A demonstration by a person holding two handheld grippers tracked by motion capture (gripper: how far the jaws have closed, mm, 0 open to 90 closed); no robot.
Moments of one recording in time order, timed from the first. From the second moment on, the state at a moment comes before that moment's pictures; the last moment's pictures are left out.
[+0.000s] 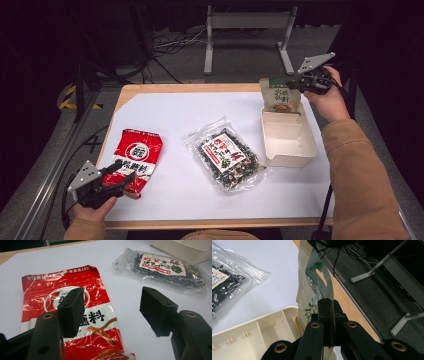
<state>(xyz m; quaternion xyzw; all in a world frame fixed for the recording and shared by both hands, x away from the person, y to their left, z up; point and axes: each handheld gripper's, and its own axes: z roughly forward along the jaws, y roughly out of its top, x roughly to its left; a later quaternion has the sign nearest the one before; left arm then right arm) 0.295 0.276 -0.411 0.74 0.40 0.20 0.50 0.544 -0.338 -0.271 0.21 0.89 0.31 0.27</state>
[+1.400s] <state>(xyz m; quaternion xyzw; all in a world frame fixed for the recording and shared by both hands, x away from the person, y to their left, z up) 0.308 0.265 -0.405 0.76 0.40 0.20 0.47 0.512 -0.351 -0.271 0.33 0.82 0.39 0.27</state>
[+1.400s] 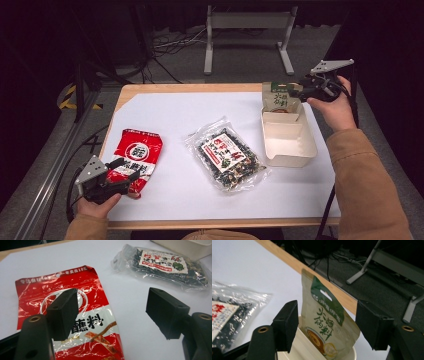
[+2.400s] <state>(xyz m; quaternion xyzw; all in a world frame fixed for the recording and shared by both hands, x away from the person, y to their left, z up) 0.321 0.281 -0.400 0.76 0.46 0.21 0.41 0.417 -0.299 -0.266 0.26 0.81 0.47 0.22</state>
